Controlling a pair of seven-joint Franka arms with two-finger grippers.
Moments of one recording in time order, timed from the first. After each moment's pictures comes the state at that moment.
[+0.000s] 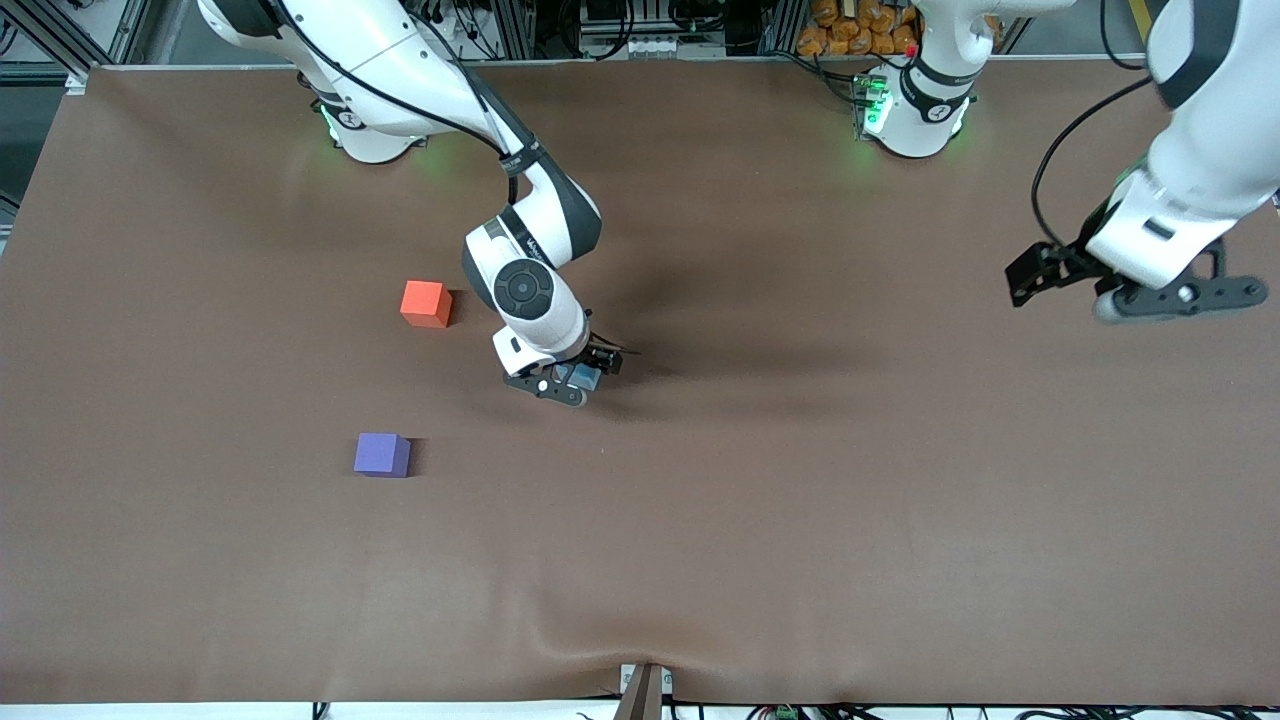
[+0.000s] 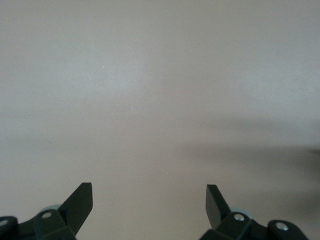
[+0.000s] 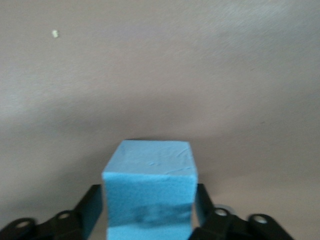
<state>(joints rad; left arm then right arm) -0.08 -0.07 -0.06 -1.78 0.04 1.76 -0.20 0.65 0.63 0.01 -1.75 0.14 2.32 0.88</state>
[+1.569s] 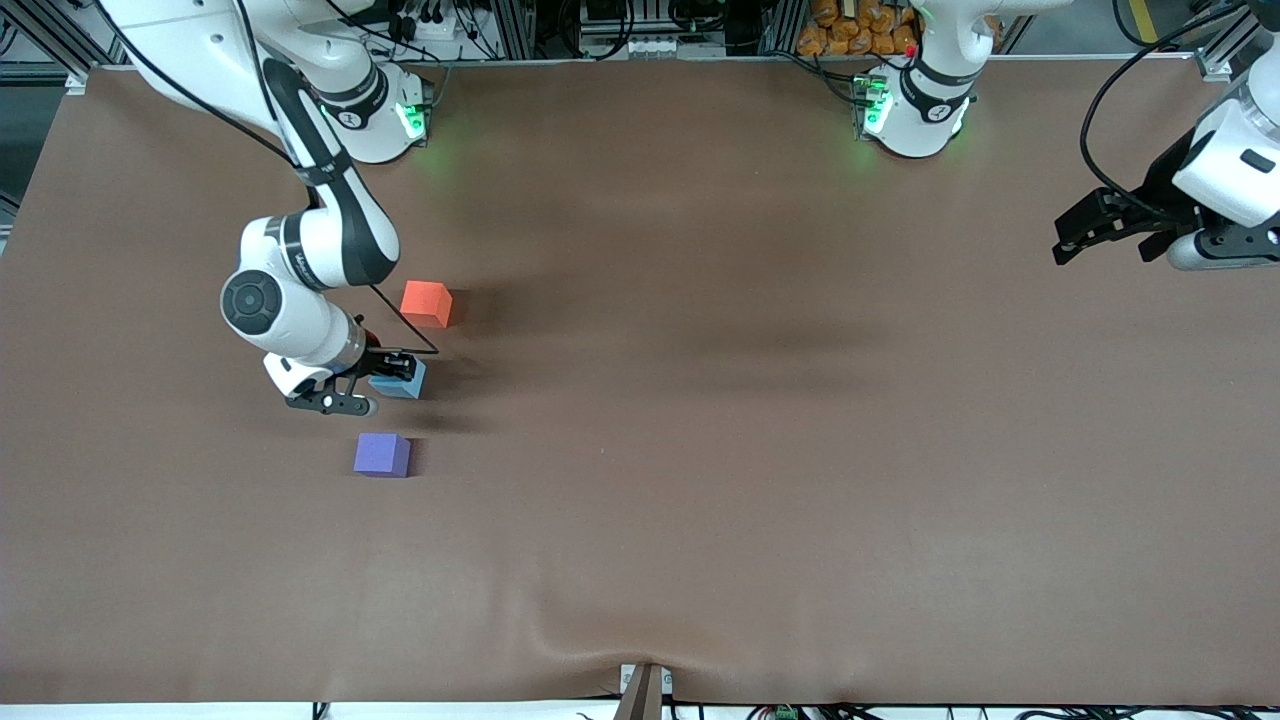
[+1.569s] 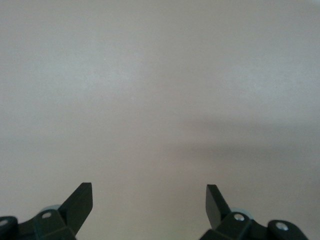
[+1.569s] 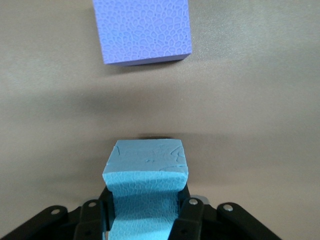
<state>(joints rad) -0.02 -0.11 -0.05 -1.74 -0.03 1.66 -0.13 0.23 0.35 -0.03 -2.17 0.11 2.44 0.24</state>
